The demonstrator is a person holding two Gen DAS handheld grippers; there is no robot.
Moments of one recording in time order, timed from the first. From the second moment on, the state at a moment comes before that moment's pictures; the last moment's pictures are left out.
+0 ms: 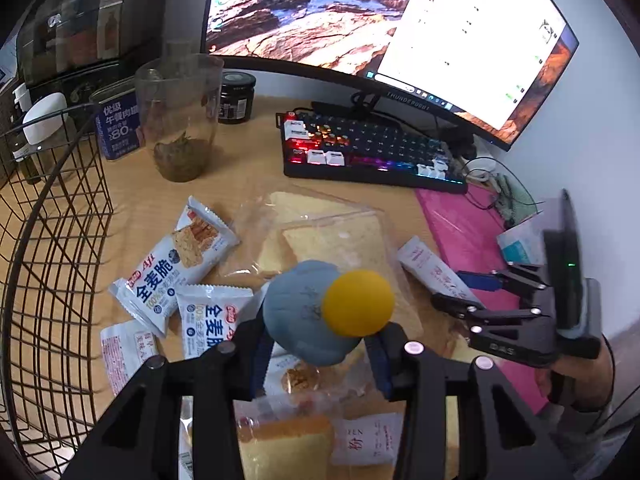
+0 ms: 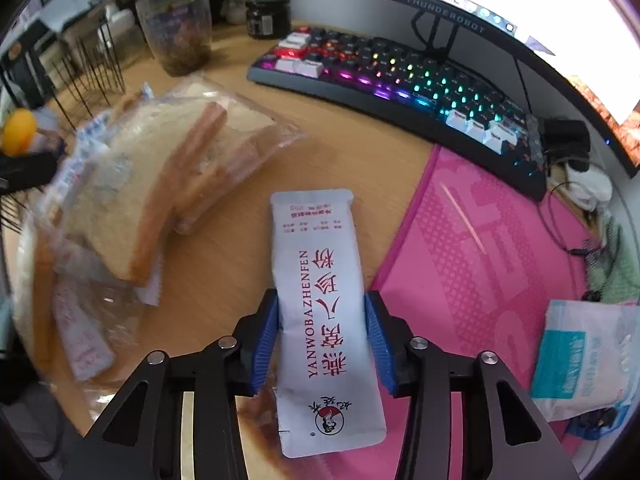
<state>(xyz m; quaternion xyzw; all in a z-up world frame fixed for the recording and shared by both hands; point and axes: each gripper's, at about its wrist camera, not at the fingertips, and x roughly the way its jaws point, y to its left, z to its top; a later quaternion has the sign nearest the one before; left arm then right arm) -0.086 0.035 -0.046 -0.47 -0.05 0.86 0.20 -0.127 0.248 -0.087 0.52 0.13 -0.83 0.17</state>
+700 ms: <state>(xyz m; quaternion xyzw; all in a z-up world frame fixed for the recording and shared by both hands) -0.047 -0.118 0.066 -0.35 -0.09 0.93 0.10 -0.063 0.055 0.074 0.32 0.16 -0.87 0.33</state>
